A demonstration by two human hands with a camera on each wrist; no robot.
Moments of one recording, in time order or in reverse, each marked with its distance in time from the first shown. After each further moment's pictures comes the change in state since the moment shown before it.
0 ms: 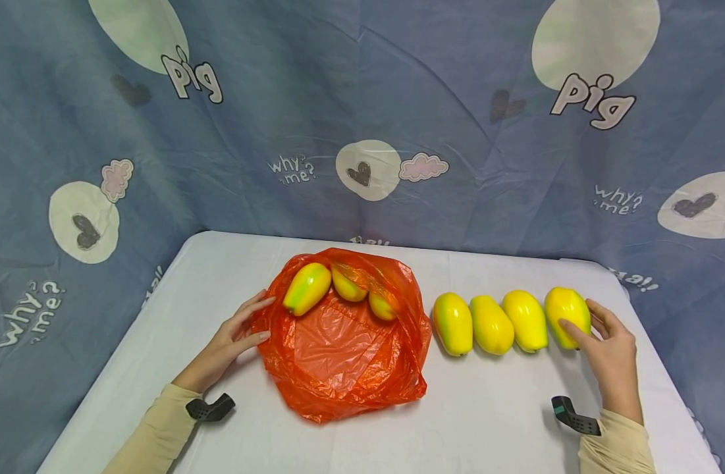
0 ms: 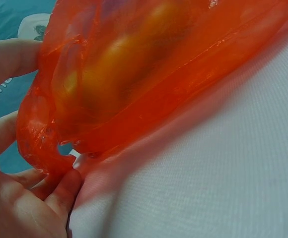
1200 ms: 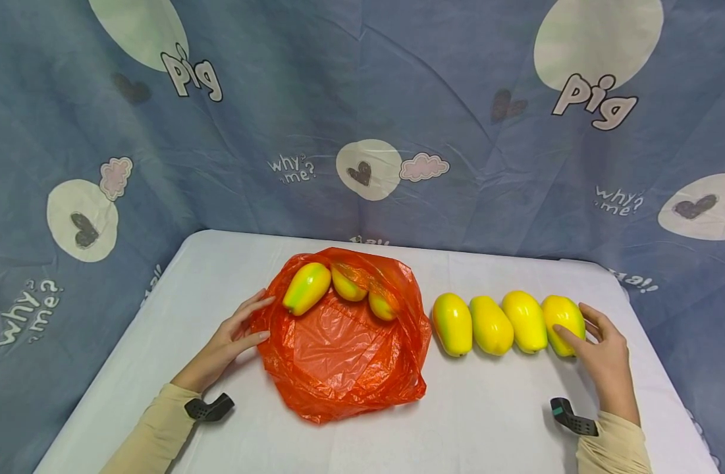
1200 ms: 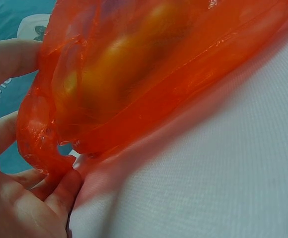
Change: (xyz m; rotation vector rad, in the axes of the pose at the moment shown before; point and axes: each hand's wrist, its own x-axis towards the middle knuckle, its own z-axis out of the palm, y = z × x) left_hand -0.001 0.002 0.001 -0.010 -0.010 -0.015; right_hand 0.005 0.009 0.002 -0.112 -0.075 -0.043
